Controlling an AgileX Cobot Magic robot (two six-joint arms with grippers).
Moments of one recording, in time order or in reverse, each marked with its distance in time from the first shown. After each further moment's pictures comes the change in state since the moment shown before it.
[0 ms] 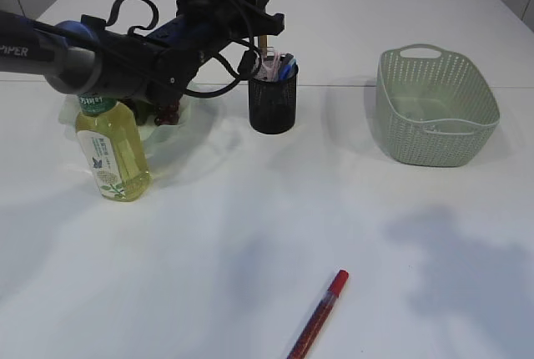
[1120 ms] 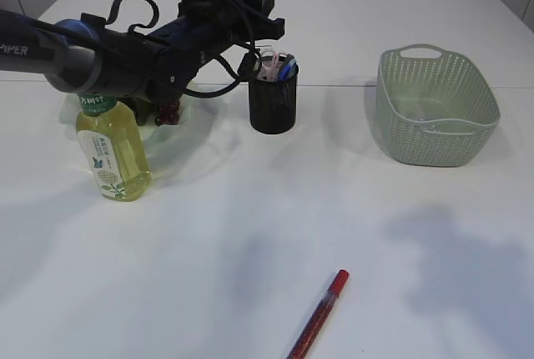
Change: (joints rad) left arm 0.000 0.000 -0.007 0.008 0.054 -0.002; right arm 0.000 0.000 0.000 -0.001 -0.022 0.000
